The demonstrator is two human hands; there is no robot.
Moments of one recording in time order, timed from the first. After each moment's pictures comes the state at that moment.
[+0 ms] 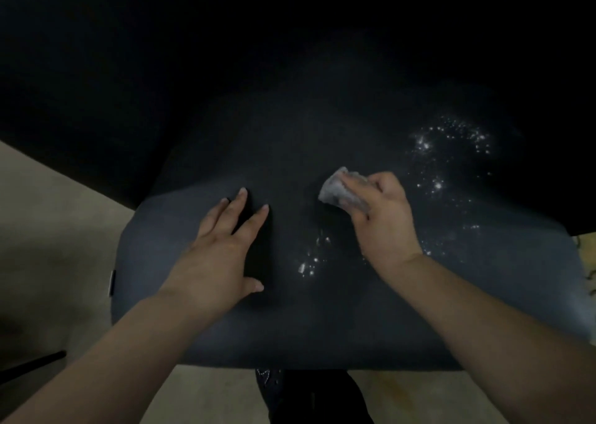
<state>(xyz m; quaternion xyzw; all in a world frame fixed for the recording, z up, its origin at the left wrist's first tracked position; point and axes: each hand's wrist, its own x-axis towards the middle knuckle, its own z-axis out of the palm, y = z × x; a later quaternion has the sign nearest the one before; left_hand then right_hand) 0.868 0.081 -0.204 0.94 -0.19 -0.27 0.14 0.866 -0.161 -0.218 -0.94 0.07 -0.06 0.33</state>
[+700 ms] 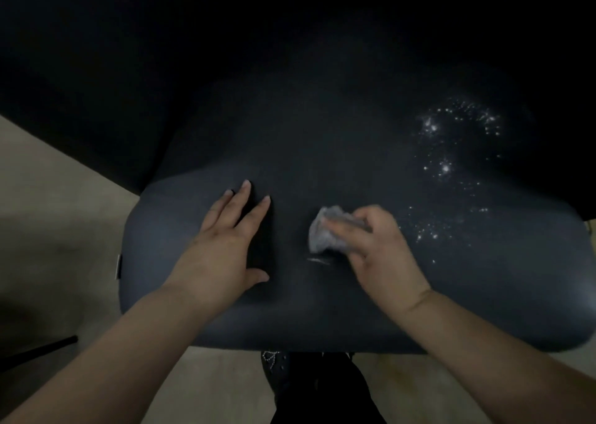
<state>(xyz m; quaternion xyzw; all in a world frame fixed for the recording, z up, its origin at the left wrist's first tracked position) 0.854 0.082 -0.201 0.94 -0.18 -0.25 0.15 0.806 -0.149 -0.213 -0.94 -0.05 0.00 0.34</state>
